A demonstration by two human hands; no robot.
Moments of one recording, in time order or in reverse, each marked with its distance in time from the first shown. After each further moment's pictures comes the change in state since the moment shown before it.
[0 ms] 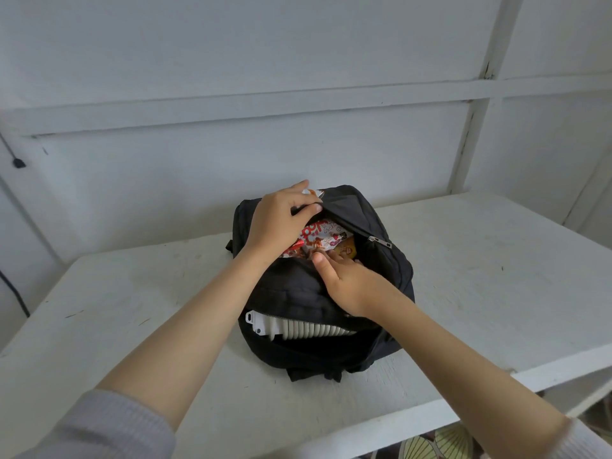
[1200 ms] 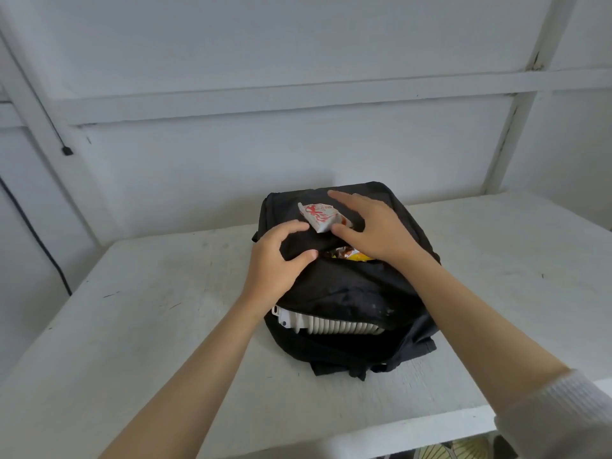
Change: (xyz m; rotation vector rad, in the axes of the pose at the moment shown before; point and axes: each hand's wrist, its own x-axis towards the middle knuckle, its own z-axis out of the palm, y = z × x) left_hand -0.074 -0.032 -0.013 -0.178 0.113 -0.188; right_hand 0.056 0.002 -0.035 0.032 0.349 -0.213
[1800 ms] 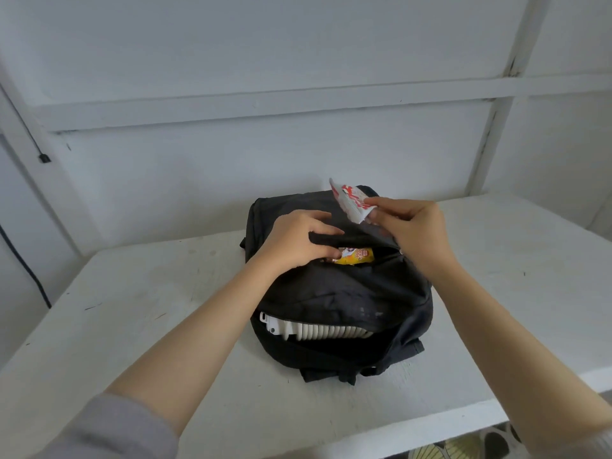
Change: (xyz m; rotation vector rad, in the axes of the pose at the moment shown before) left_hand 0.057 0.020 0.024 0.353 -0.490 0.130; right_hand -0.040 0.005 -0.039 0.563 0.388 0.281
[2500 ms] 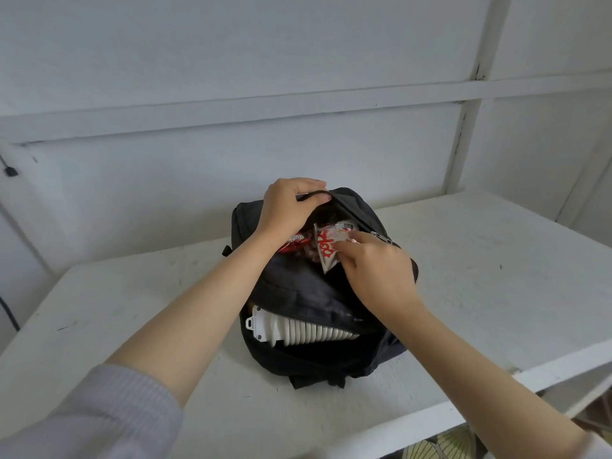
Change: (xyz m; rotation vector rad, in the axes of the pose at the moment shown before) left_hand 0.040 0.020 -0.007 -0.393 0.409 0.056; right_hand -0.044 0.011 0.026 -0.877 0.011 -0.404
